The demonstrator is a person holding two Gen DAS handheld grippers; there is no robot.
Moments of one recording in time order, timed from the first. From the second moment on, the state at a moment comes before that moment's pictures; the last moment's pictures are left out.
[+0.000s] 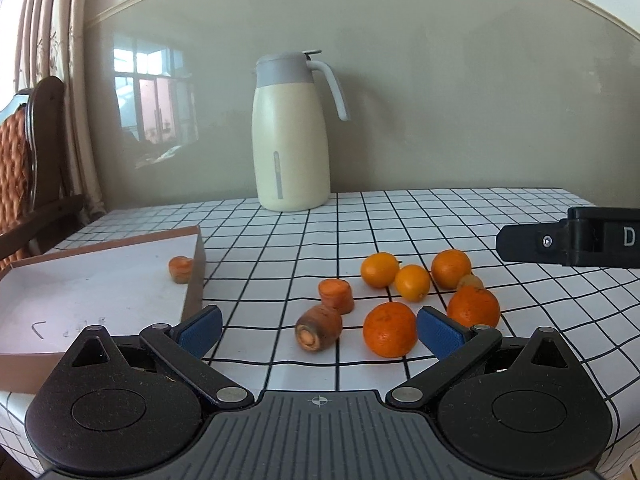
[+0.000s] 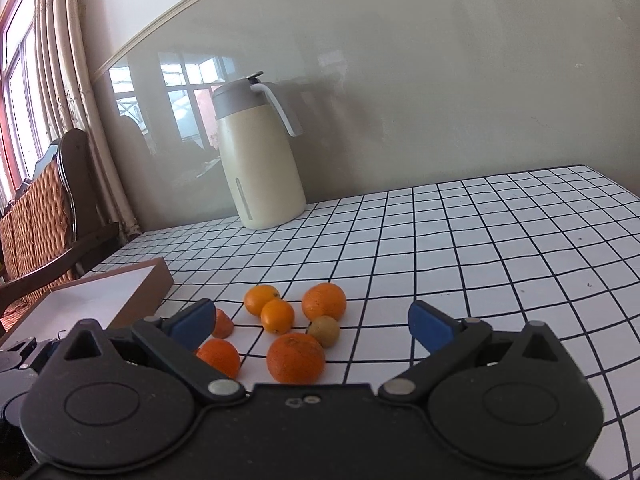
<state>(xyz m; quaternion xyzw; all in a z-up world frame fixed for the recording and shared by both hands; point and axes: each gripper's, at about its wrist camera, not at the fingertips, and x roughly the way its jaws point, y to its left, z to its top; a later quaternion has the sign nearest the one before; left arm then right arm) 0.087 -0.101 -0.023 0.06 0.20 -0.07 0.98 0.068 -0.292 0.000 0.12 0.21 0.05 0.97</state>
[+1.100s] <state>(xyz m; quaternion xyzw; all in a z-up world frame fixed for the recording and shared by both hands) 0.109 -0.132 -0.040 0.05 0.24 -0.10 0.96 0.077 -0.288 -0.009 0.10 0.24 0.05 0.96</state>
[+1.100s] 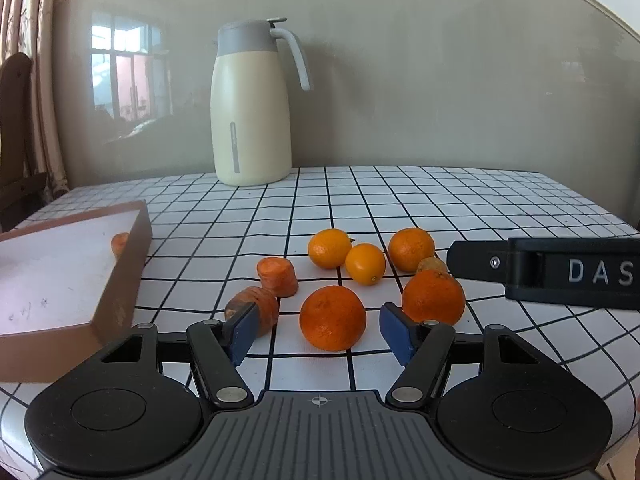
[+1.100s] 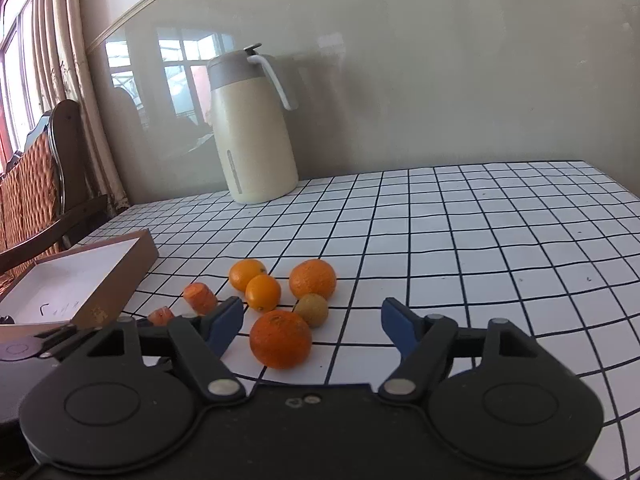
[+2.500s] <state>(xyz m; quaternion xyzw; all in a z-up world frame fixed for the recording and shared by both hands) 0.119 -0.134 -0.053 0.07 0.24 -0.09 0.96 0.099 -0.268 -0.031 0.09 0.29 0.07 0.95</state>
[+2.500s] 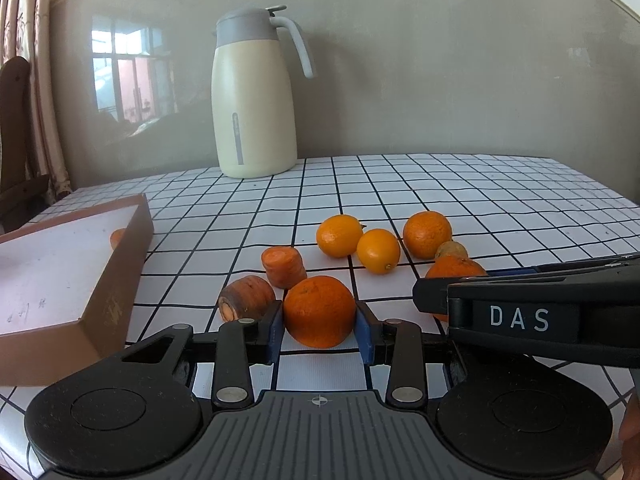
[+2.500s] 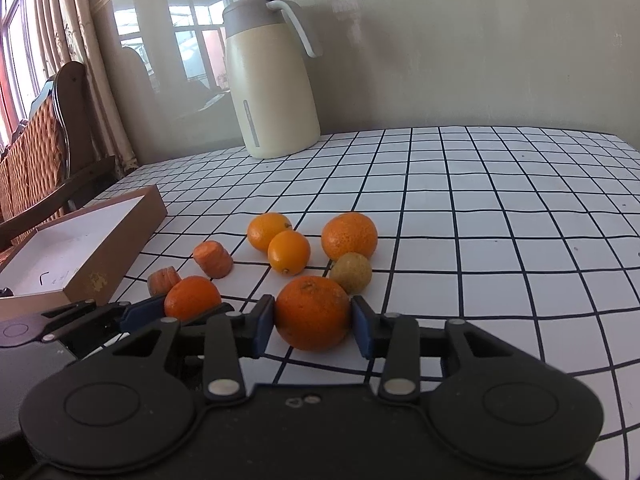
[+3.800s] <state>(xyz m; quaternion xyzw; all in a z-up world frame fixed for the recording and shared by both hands) 0.061 0.013 0.002 0.00 0.18 -0.01 0.98 0.075 -0.172 0.025 0.05 0.18 0.20 0.96</state>
